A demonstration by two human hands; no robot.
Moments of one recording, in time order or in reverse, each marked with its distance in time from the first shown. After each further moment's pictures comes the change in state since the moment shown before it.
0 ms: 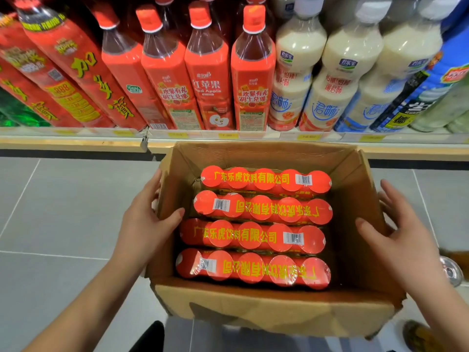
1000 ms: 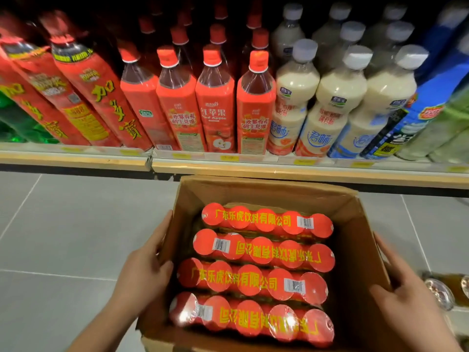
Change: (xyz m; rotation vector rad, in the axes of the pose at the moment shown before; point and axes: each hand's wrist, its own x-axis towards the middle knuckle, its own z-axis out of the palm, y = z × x) left_hand -0.039 -0.021 -0.002 0.019 -0.182 -0.072; right_hand -0.043 0.005 -0.011 -0.007 -0.088 0.245
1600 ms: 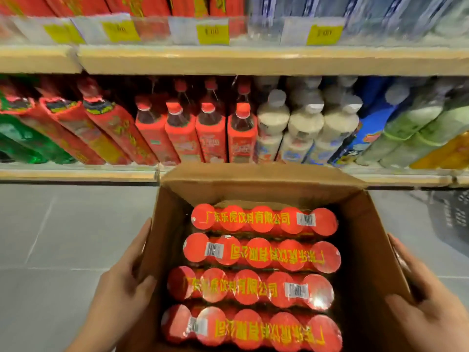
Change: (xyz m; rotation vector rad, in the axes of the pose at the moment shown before) left_hand -0.085 0.089 -0.124 -0.107 -0.010 -0.009; right_hand -0.118 -0.089 -0.104 -0.109 0.069 -0.083
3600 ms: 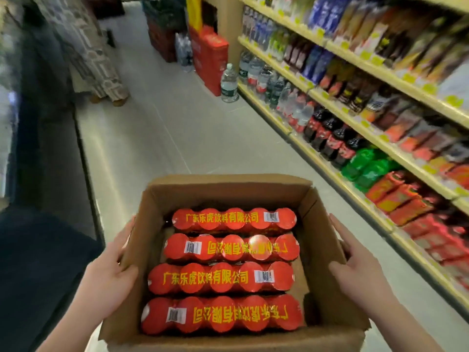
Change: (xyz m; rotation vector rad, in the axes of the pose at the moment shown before) left_hand -0.945 -0.145 -0.563 -0.285 0.834 -0.718; right_hand -0.834 -0.444 0.041 -0.363 -0.759 -0.748
